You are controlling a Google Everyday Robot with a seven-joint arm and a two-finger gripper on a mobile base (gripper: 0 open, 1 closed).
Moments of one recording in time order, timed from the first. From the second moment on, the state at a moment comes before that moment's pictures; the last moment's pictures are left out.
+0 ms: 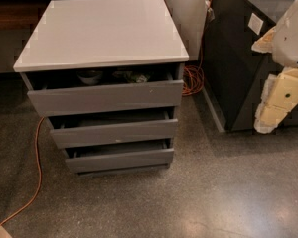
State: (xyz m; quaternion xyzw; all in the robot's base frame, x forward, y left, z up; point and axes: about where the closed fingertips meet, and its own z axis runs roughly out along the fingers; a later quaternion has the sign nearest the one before) arm 0.438 -0.215 0.978 -0.60 0.78 -0.04 0.16
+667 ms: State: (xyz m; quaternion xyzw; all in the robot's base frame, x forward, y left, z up) arm 0.446 -0.165 0.951 -0.62 0.77 -0.03 0.17
